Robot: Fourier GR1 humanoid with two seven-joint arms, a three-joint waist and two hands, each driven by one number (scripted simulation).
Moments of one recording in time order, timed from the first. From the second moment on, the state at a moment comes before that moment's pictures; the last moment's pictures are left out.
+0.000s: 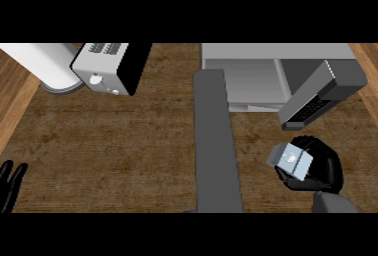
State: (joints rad) left arm 0.45 0.01 0.23 -2.15 0.32 -0.40 -0.12; right arm -0.14 -0.16 -0.17 -0.96 -0.12 0.20 -0.88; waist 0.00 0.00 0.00
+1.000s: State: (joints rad) left arm 0.43 0.03 0.29 -2.12 0.37 -0.42 -0.10; right arm -0.39 -0.08 -0.07 -1.13 0.06 -0.08 -0.47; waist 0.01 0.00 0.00
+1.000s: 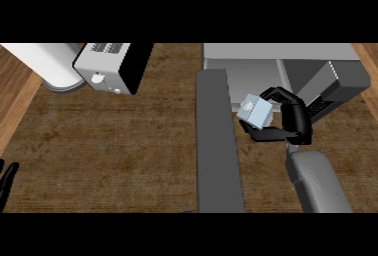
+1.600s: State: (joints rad) left arm 0.37 0.06 0.32 -2.06 0.40 -0.45 -0.09; right arm -0.83 -0.12 -0.19 -0.54 0.08 -0.14 -0.61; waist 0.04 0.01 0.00
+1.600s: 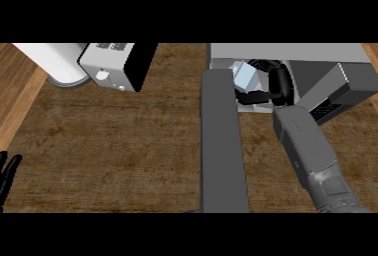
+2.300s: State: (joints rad) left arm 0.30 0.05 0.28 -2.05 0.37 -0.46 -0.09; right arm -1.05 -0.21 -0.24 -0.24 0.15 -0.30 -0.69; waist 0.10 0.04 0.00
